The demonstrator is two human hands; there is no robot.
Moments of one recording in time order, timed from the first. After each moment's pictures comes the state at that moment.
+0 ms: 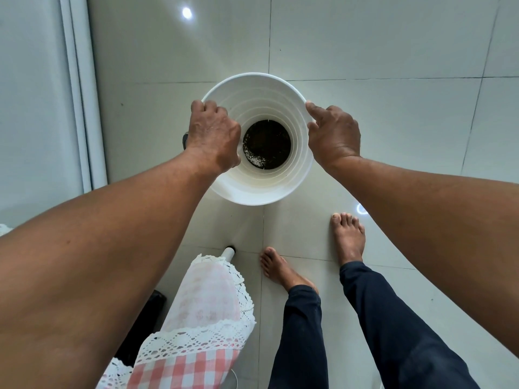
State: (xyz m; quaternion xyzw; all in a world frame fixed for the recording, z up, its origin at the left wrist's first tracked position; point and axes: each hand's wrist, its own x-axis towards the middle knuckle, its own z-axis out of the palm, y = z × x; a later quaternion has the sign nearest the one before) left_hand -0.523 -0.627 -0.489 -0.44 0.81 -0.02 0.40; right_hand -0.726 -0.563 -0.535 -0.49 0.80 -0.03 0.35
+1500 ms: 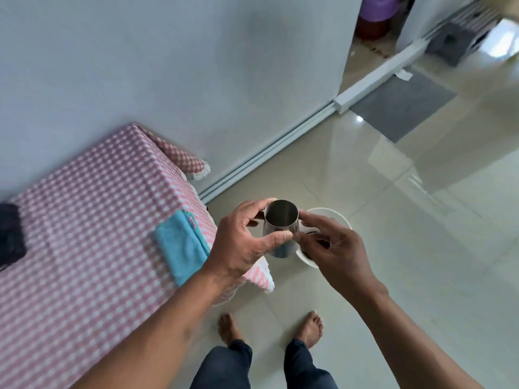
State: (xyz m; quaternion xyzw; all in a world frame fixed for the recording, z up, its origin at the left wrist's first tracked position) left_hand -0.463 -0.349 0.033 -0.76 0.42 0.28 -0.40; right_hand -0.646 -0.449 0.008 -0.68 0.41 -0.21 0.57
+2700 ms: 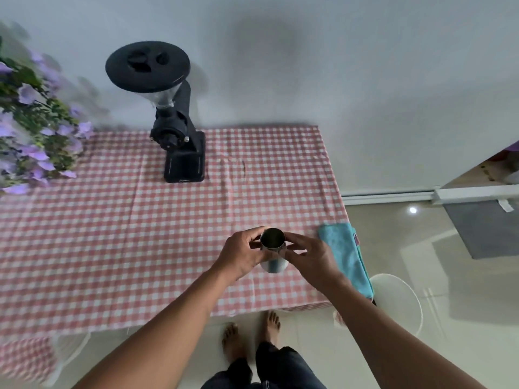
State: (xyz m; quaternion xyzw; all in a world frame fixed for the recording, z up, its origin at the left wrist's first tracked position) left_hand -0.239 0.008 -0.001 -0.78 0.16 0.33 -0.50; right_hand -0.337 -0.173 0.009 -0.86 0.21 0.03 0.47
